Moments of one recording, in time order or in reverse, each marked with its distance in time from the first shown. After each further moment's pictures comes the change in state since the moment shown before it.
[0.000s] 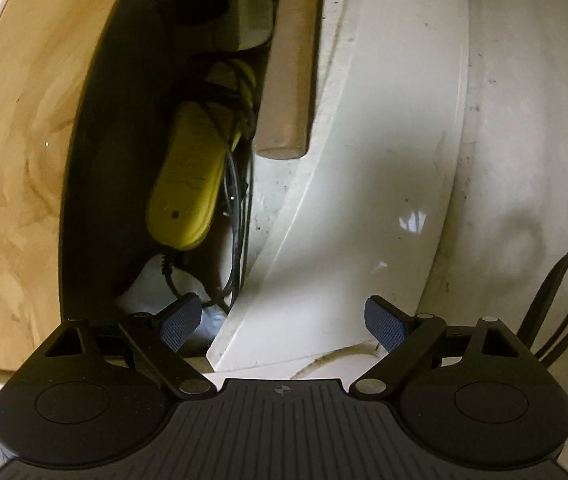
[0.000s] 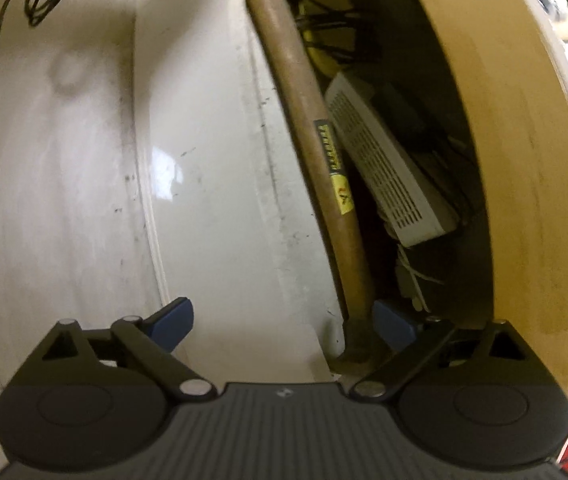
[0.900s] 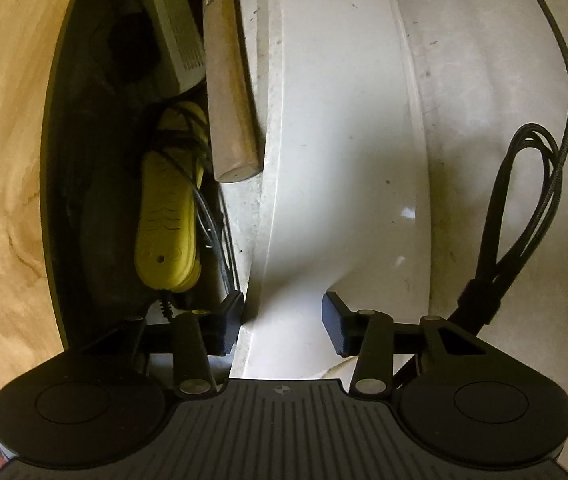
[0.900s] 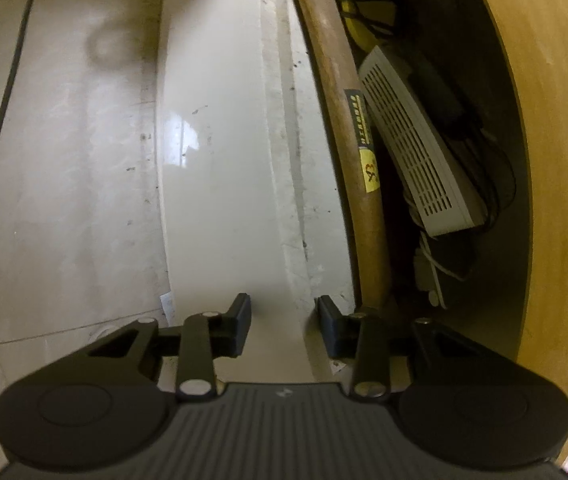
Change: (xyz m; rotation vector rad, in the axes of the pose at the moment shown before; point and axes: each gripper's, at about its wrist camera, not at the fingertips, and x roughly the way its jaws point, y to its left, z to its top) left arm -0.012 -0.017 -0.011 0.265 -0.083 0.043; right arm 0.009 0.003 -0.005 -0.096 0.068 0.049
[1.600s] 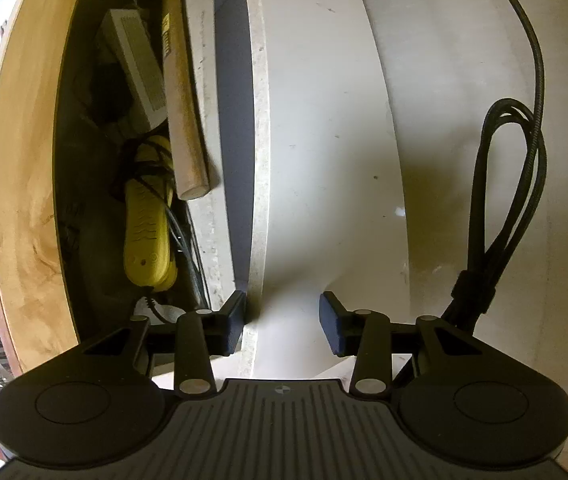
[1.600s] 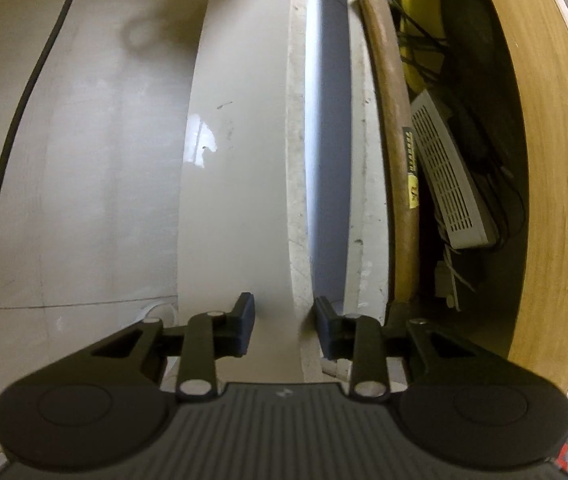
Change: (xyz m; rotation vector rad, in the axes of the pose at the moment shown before) left arm -0.053 -0.033 -0.008 0.080 -0.040 -0.034; right arm -0.045 0.032 -0.008 -0.117 -0.033 0.042
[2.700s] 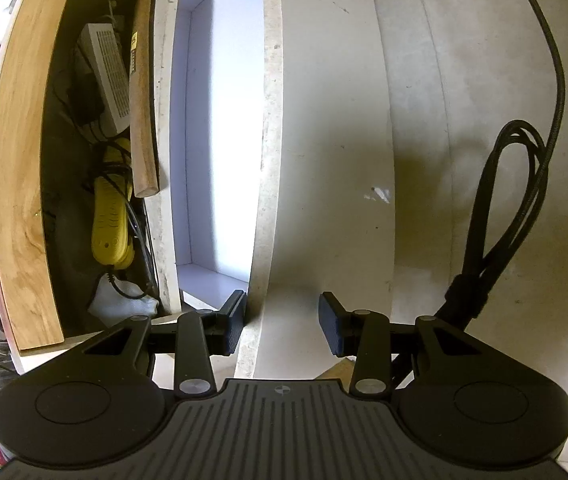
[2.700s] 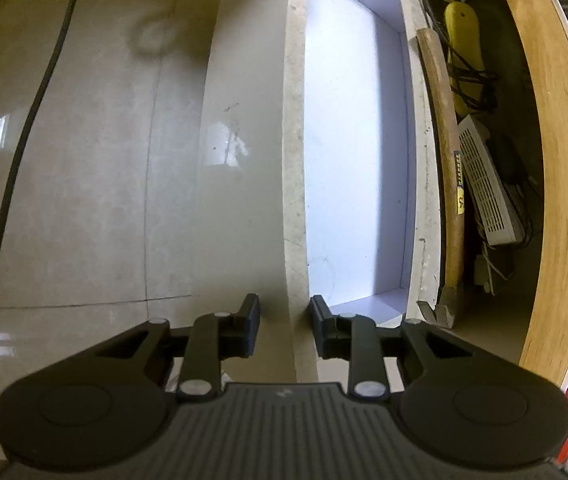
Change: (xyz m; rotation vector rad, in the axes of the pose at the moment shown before) left arm -0.051 -0.029 0.014 -0.061 0.052 -0.109; right arm -0.064 0.049 0.008 0.007 0.025 0.102
